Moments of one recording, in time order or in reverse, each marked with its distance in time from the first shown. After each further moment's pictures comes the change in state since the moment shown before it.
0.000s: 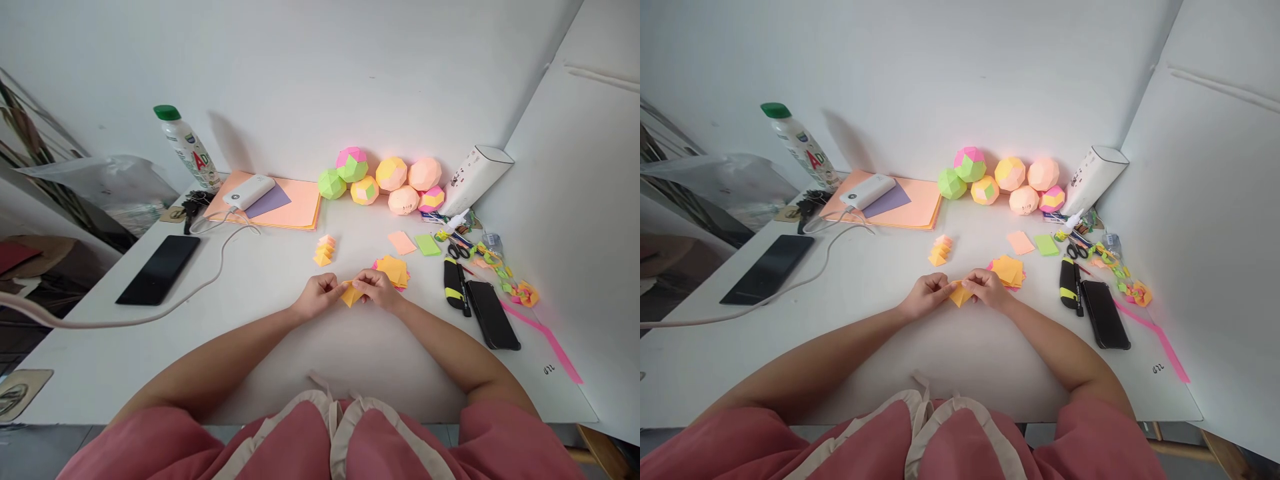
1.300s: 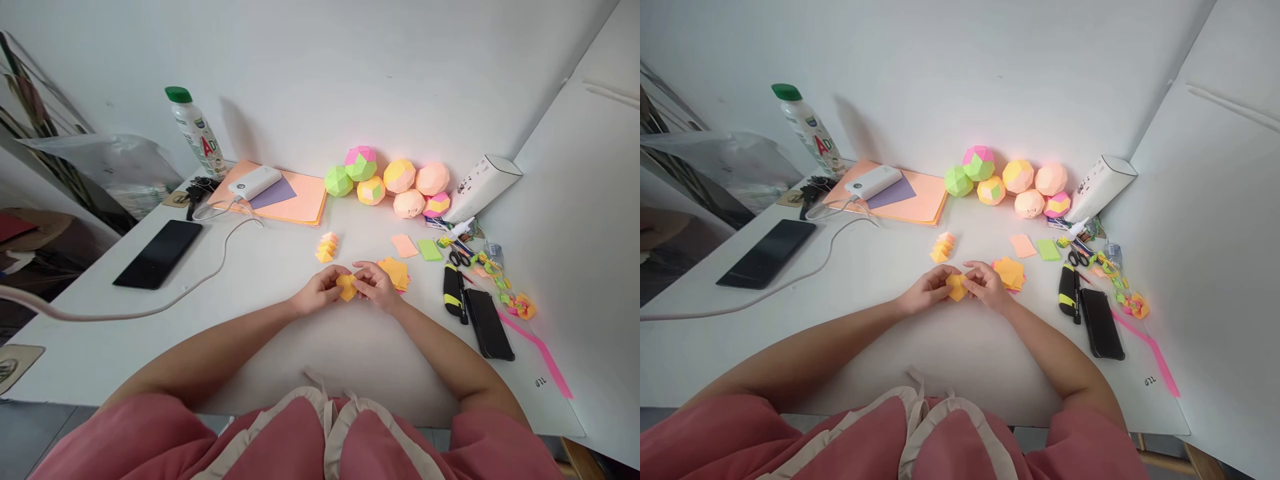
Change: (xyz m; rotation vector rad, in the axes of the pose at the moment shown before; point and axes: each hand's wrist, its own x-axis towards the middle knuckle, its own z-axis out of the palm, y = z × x) left_hand 0.001 -0.002 -0.004 -0.262 -0.192 0.026; right_hand 0.003 0.005 -0.004 0.002 0.008 -0.088
